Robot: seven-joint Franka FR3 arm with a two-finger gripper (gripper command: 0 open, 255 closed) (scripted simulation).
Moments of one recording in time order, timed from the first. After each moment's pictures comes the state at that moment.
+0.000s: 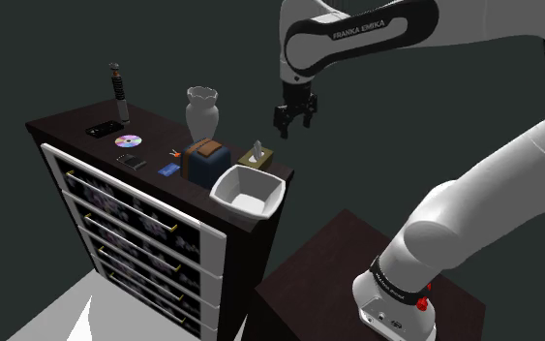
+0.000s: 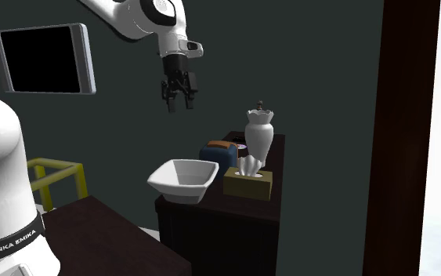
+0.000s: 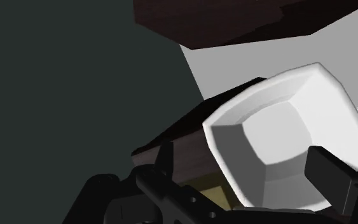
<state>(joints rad) -0.05 -0.28 0.06 -2.27 -0.19 1.87 0.19</state>
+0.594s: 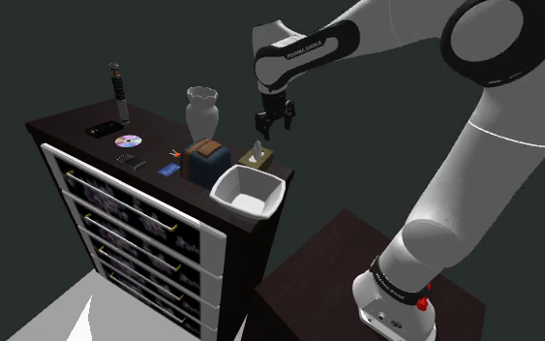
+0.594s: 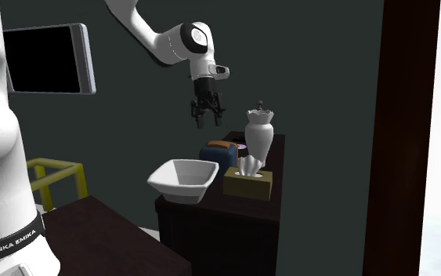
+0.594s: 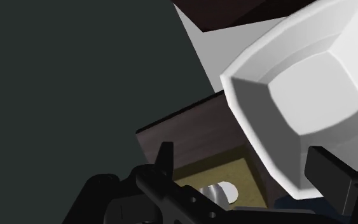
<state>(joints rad) -0.08 0.09 0.04 -2.02 -0.27 1.95 0.23</state>
